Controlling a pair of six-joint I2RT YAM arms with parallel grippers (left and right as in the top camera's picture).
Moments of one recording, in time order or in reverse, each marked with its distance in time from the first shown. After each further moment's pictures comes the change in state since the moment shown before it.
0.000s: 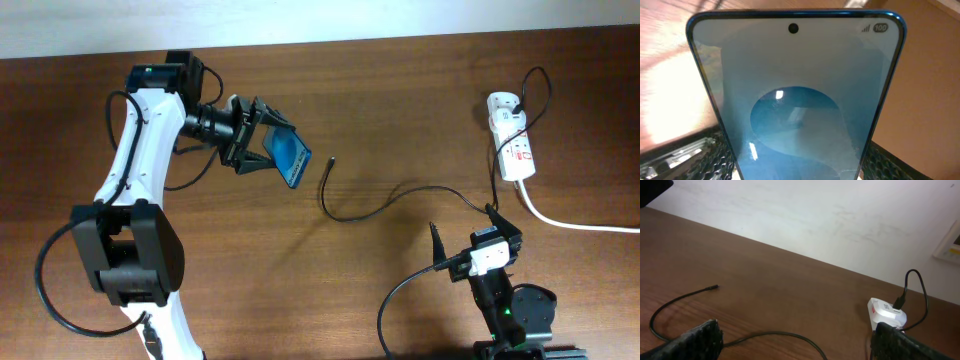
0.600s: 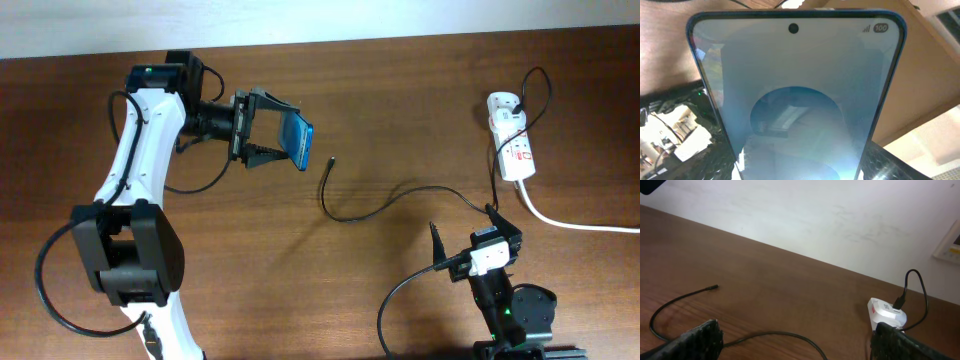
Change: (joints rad) left arm 0.000 0.000 0.000 0.000 0.238 -0.156; right arm 0.000 0.000 0.000 0.000 0.000 0.000
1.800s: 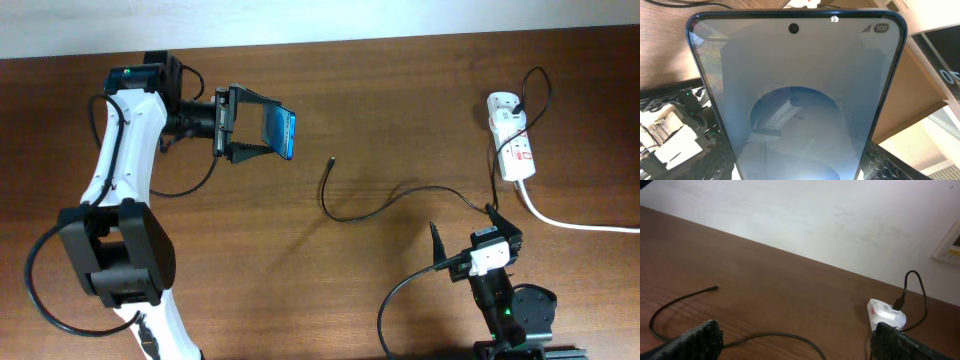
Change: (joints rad) left arm 0.071 0.000 0.000 0.006 0.005 -0.069; right arm 0.000 0.000 0.000 0.005 0.000 0.000
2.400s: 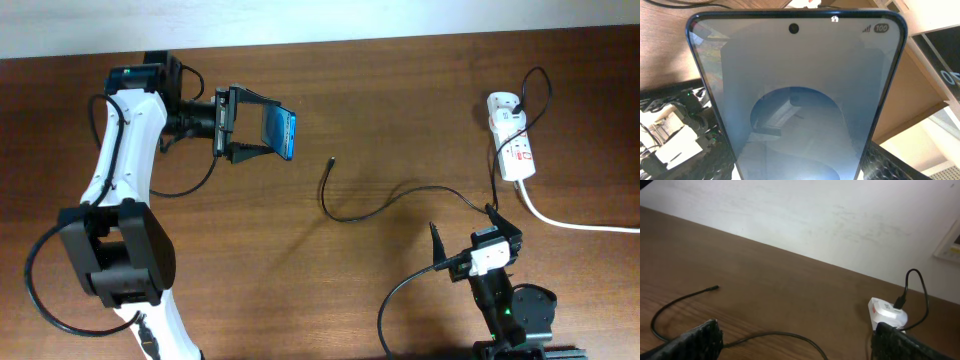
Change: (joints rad) left arm 0.000 0.000 0.000 0.000 -0.004 0.000; right arm 0.000 0.000 0.000 -0.004 0.000 0.019
